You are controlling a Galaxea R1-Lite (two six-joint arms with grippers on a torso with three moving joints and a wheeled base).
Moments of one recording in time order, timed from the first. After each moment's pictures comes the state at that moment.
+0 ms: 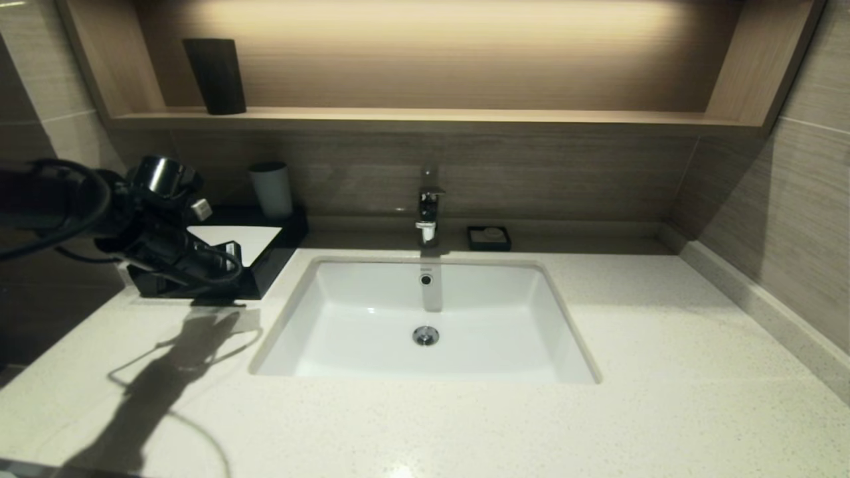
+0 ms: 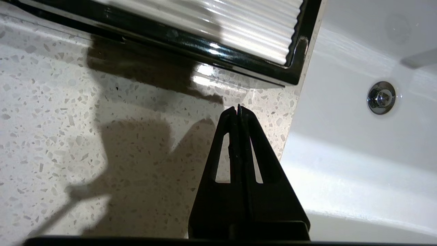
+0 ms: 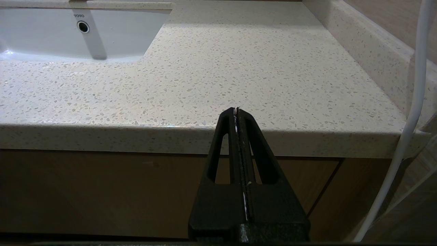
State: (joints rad) left arm 0.04 1.97 -1.51 0.45 -0.10 -0.26; right arm 0.00 0.00 0.00 0.00 0.00 -0.01
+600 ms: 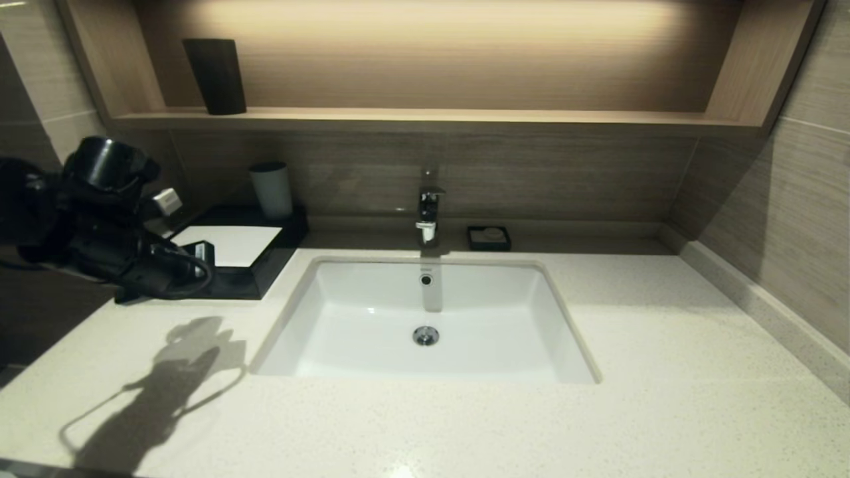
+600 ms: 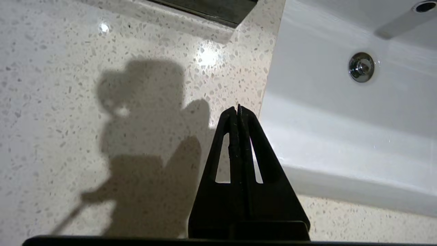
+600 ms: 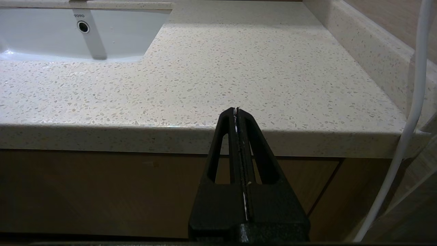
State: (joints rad) left arm 0.02 1.71 -1.30 0.44 -0.09 -0.24; right arm 0.00 0.00 0.00 0.00 0.00 -0.01
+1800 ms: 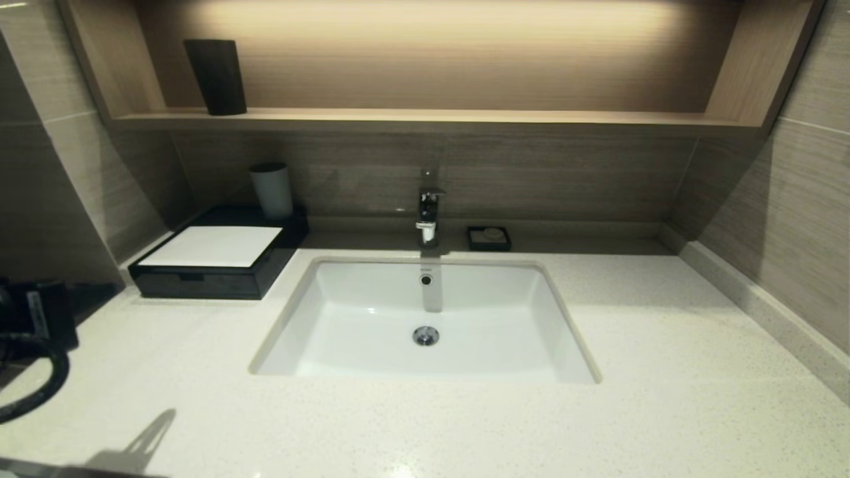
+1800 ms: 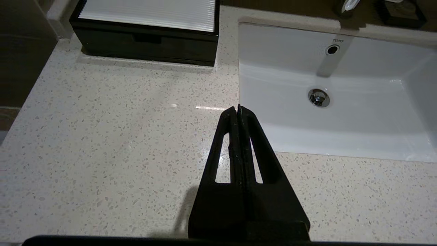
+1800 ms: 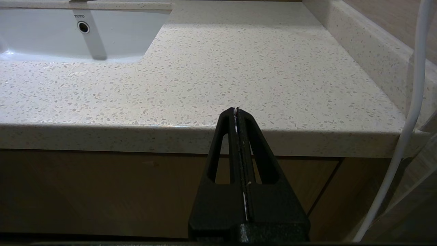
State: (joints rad) left arm 0.02 1.03 -0.76 0.07 -0.09 -0.08; right arm 0.00 0.00 0.00 0.00 0.00 -0.01
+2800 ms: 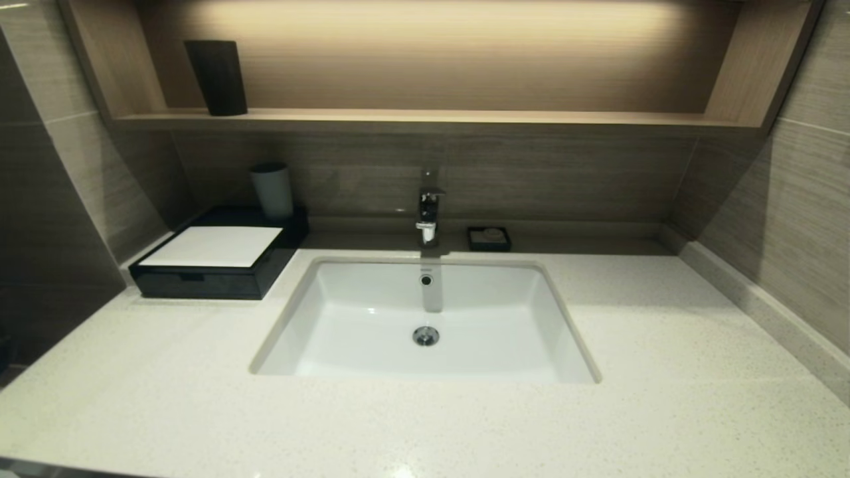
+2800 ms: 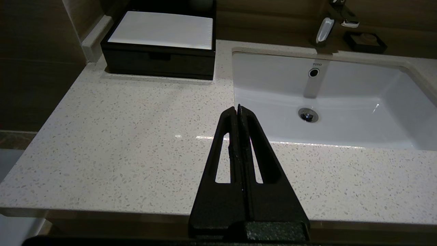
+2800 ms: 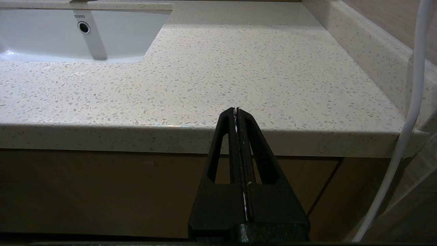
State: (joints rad) left arm 0.00 0.63 -0.55 0.04 -0.07 -0.07; right arm 0.00 0.00 0.00 0.00 0.00 -0.01
